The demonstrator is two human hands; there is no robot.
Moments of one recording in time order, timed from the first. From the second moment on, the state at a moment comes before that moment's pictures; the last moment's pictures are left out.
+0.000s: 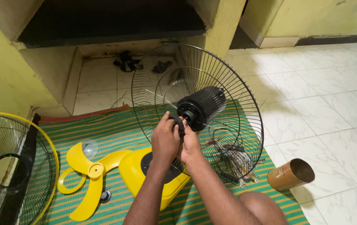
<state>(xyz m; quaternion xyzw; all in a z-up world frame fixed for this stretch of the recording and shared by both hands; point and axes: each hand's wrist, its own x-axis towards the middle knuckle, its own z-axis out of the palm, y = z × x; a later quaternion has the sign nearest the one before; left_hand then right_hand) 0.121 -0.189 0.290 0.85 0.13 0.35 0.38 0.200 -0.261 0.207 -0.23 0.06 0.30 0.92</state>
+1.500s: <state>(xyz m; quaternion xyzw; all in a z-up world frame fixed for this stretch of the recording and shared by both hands) 0.122 -0.189 0.305 0.93 0.16 0.25 0.24 0.151 -0.261 0.247 -0.34 0.01 0.28 0.90</state>
